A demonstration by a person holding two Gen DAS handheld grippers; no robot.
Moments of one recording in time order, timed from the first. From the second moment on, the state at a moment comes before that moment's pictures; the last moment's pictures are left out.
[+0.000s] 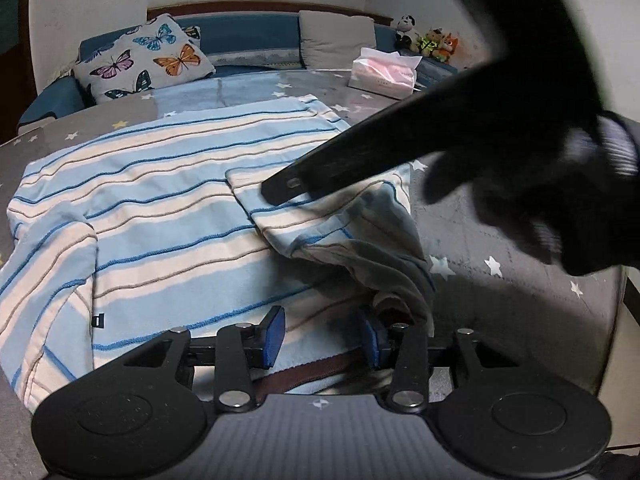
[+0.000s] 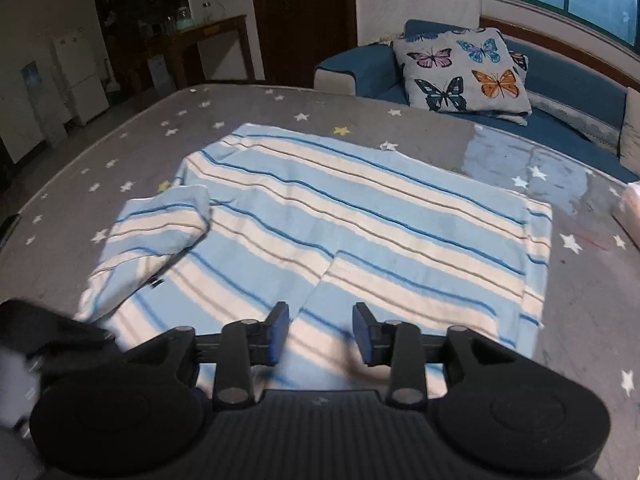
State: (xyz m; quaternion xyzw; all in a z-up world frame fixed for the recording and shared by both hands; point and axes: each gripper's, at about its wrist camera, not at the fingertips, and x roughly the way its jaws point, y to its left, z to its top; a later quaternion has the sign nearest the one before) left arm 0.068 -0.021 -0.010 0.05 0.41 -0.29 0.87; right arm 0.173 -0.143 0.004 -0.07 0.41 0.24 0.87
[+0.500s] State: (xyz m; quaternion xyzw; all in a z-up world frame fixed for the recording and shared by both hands) left arm 0.069 -0.016 -0.013 0.04 0.40 -0.29 0.87; right arm 0.181 -0.126 -0.022 -0.09 0.42 0.22 0.88
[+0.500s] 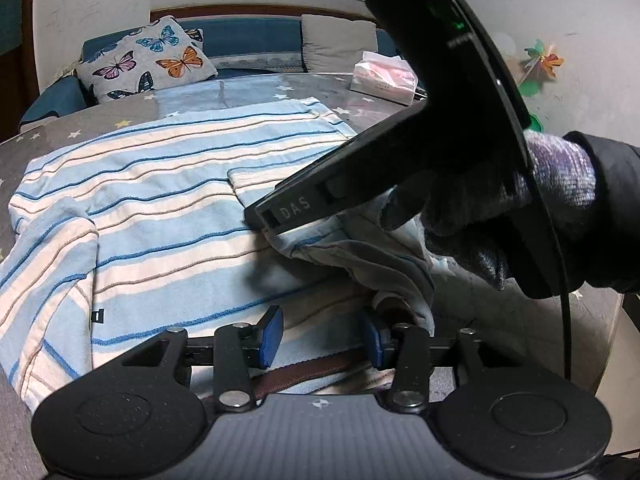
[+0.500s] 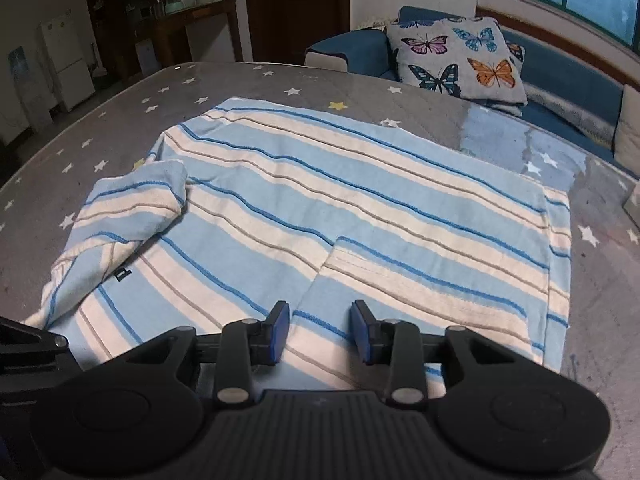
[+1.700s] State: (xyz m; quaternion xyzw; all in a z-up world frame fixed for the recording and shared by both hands) left arm 0.069 -0.021 -0.014 0.06 0.41 -0.26 0.87; right arm 0.094 -0.303 0.014 0.02 0.39 0.05 0.92
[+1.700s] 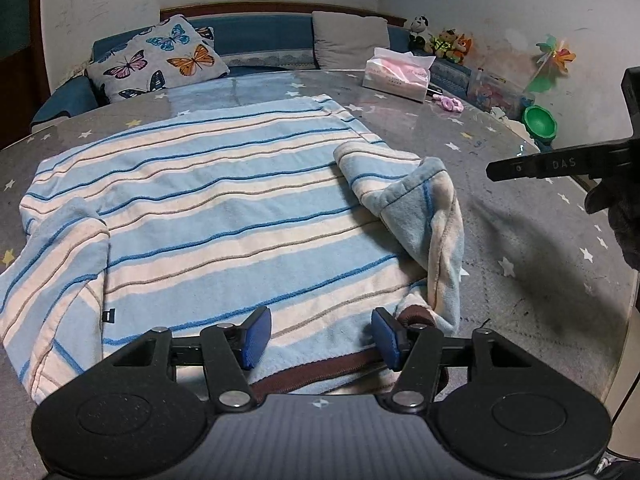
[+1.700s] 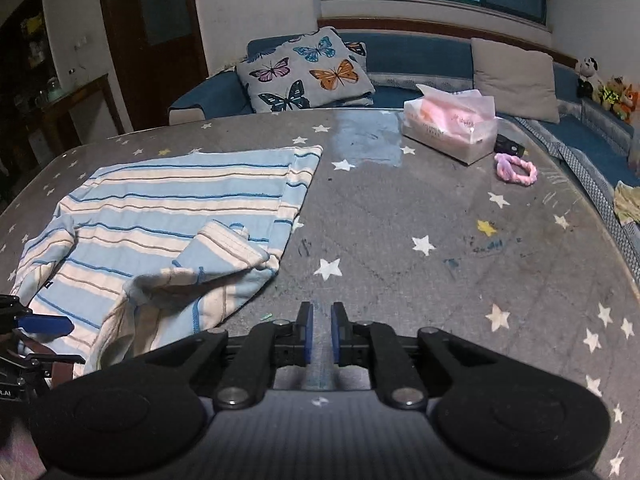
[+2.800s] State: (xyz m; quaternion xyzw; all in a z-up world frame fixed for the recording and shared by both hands) left arm 0.067 -0.072 -0.012 0.06 0.40 -0.32 0.86; right arm 0.143 -0.282 -0.003 0.12 0.41 0.11 0.90
